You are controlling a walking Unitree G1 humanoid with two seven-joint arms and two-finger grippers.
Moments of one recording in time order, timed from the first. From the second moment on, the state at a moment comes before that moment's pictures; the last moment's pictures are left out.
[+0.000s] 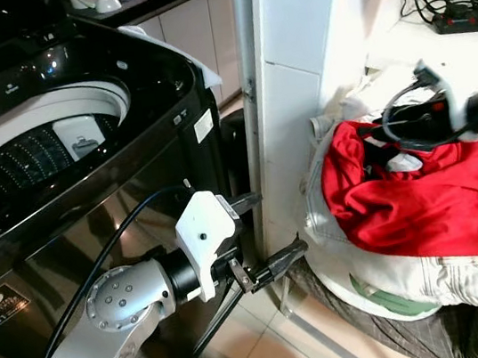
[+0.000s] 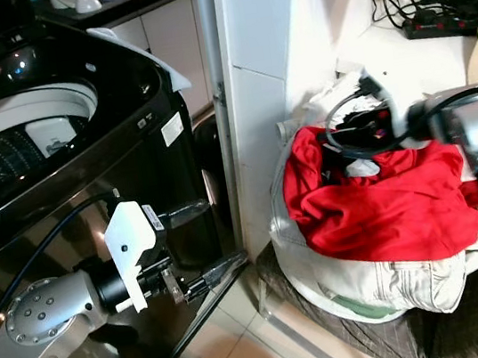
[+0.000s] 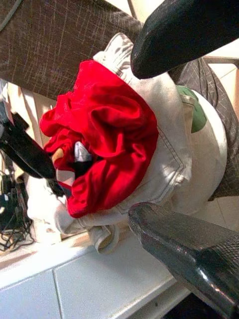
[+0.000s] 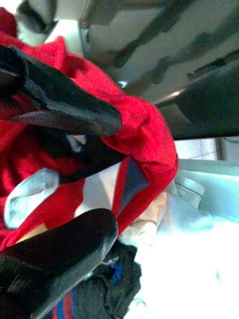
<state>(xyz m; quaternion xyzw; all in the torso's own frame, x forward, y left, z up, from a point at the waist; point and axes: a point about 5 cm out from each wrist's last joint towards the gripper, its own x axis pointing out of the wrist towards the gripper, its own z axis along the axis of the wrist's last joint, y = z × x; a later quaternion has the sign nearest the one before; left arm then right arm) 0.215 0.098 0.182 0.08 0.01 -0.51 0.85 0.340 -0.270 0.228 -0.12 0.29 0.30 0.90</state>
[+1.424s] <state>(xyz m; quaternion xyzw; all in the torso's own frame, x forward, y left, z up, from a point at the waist) 0.214 0.091 0.185 0.08 0.01 -0.54 0.84 0.368 -0.274 0.171 -0.25 0.34 0.21 0.88</state>
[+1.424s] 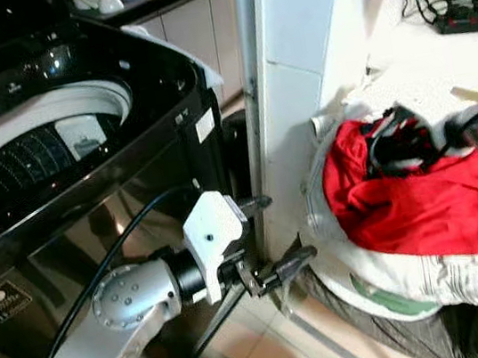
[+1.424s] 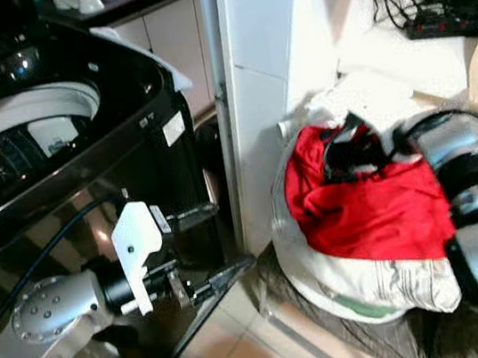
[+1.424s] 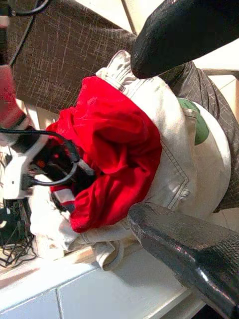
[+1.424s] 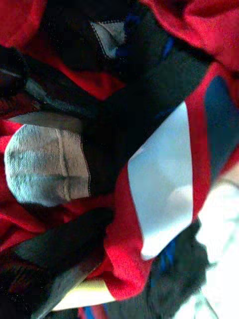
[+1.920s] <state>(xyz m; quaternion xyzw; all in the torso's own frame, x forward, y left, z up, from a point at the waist) 0.215 0.090 0.187 0.08 0.00 -0.54 0.84 0.370 -0.262 0.161 -0.25 0.32 0.24 0.88</state>
